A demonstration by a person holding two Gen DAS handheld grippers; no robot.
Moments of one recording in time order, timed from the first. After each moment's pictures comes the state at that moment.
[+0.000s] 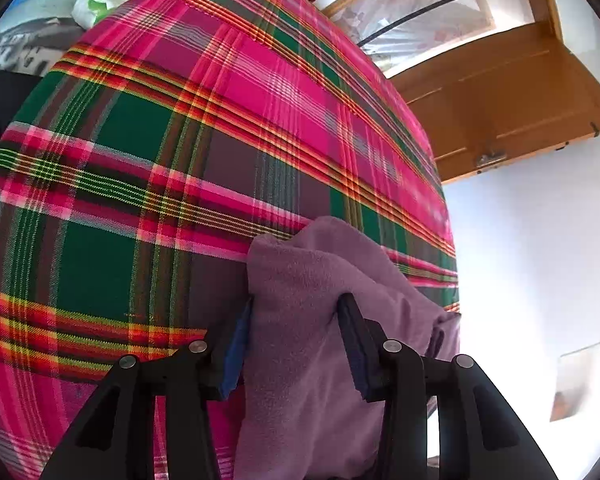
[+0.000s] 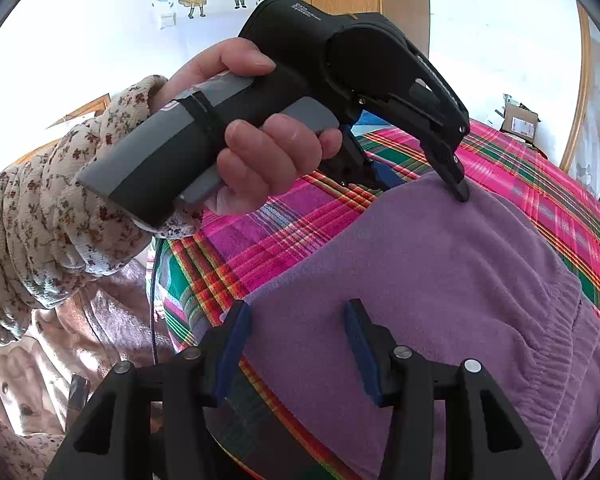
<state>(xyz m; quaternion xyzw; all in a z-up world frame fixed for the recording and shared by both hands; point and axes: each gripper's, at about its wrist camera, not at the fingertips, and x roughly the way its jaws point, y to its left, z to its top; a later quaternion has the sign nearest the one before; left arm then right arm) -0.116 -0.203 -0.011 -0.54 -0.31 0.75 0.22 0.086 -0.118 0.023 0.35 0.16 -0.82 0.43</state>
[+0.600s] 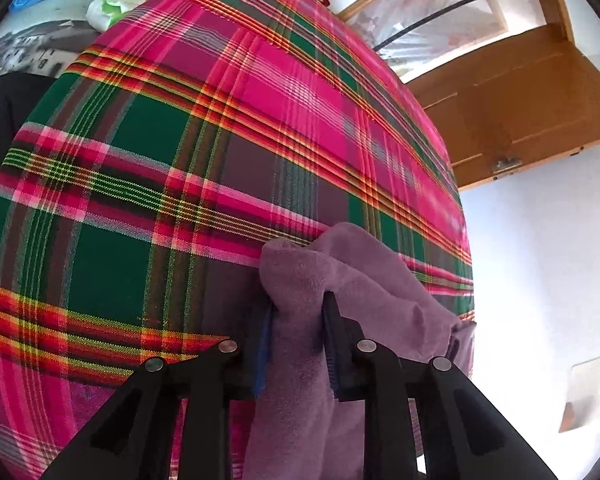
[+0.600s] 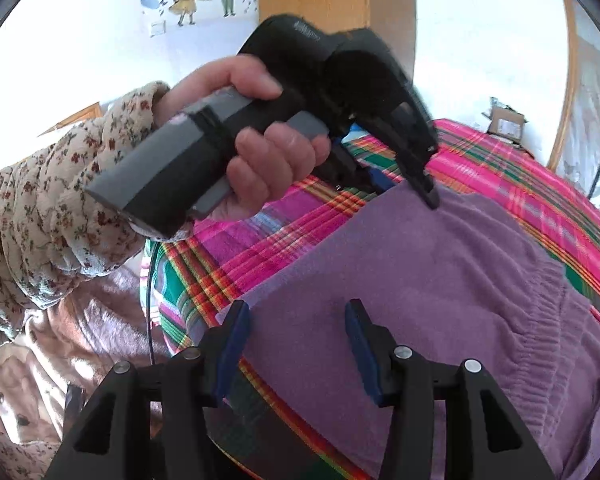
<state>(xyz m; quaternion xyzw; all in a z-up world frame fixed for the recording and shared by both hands) -0.119 -0.194 -0.013 -0.55 -0.30 0.76 0.19 0.092 -0.110 0.026 0.33 0.15 -0.84 0.41</state>
